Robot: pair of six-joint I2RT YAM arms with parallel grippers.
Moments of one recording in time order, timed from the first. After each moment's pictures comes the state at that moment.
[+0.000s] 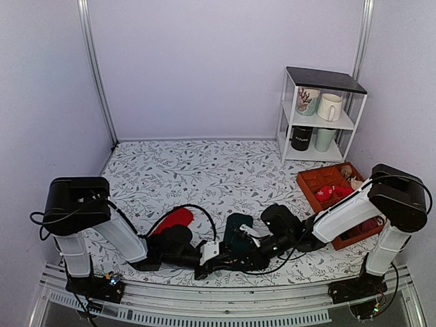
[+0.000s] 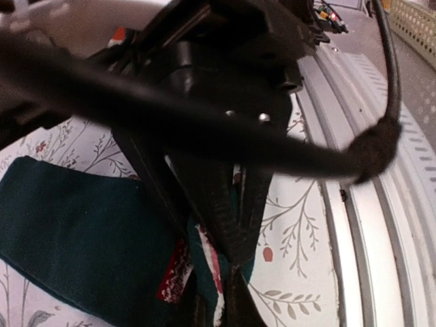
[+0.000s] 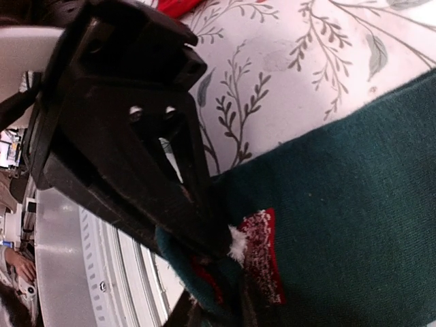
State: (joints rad) left arm -1.20 1.90 0.49 0.96 0.24 0.19; right arm 1.04 1.75 0.61 0.33 -0.57 0.35
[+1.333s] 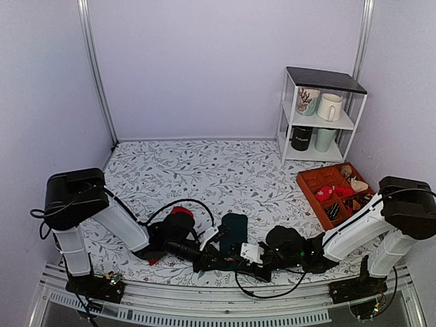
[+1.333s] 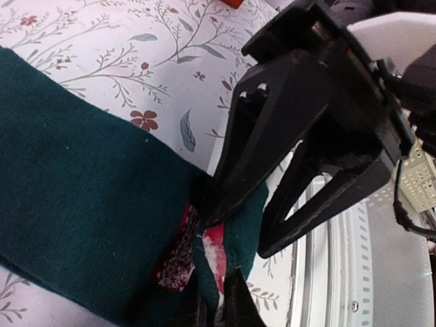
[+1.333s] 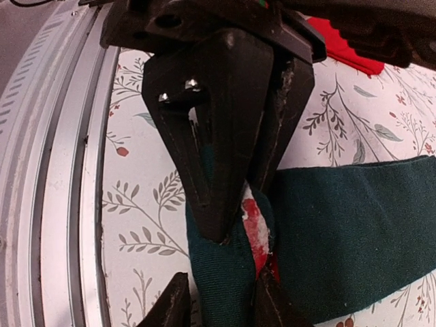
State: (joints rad) left arm -1.09 1.89 0.56 0.74 0.52 -0.33; right arm 1.25 1.65 0.46 0.55 -0.10 -0.14
